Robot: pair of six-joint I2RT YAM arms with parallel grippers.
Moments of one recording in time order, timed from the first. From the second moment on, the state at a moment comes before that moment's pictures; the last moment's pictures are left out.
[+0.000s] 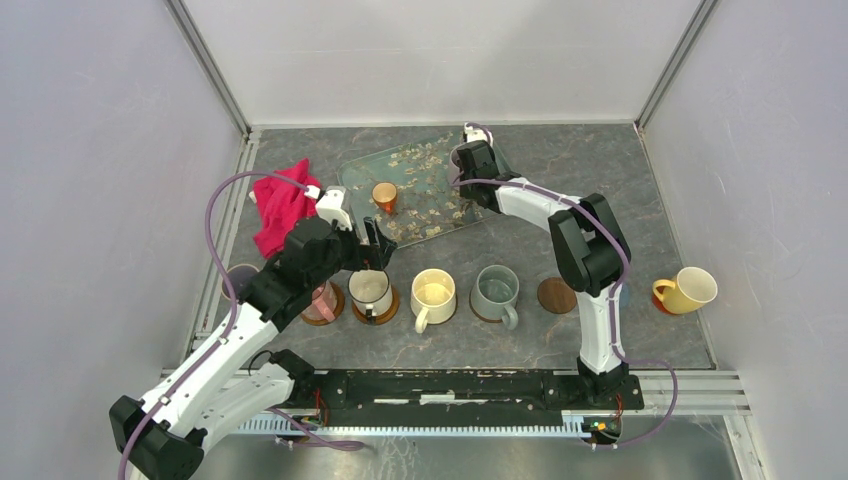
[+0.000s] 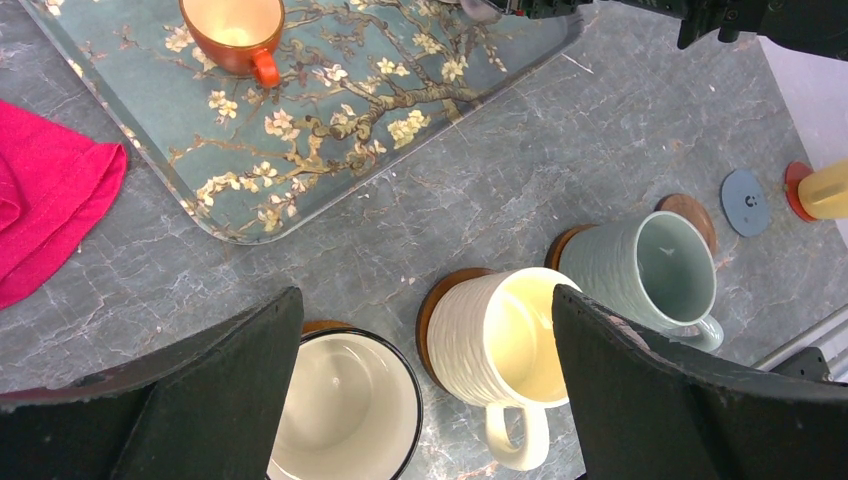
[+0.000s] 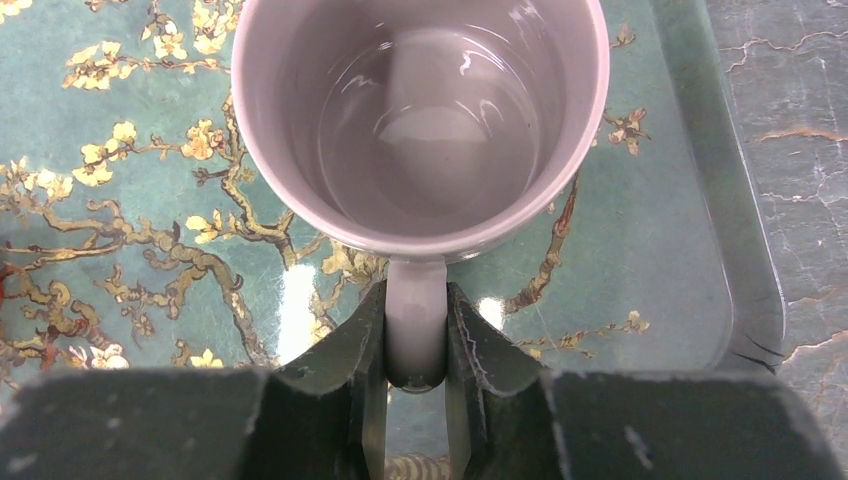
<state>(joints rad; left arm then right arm) -0.57 0.82 0.74 -0.34 -0.05 -0.42 0.51 2.10 1.50 -0.11 0.33 0.31</state>
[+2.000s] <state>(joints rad) -0.57 0.85 0.74 -0.34 -0.07 -0.42 0.49 0.86 0.52 -0.36 0.47 0.39</state>
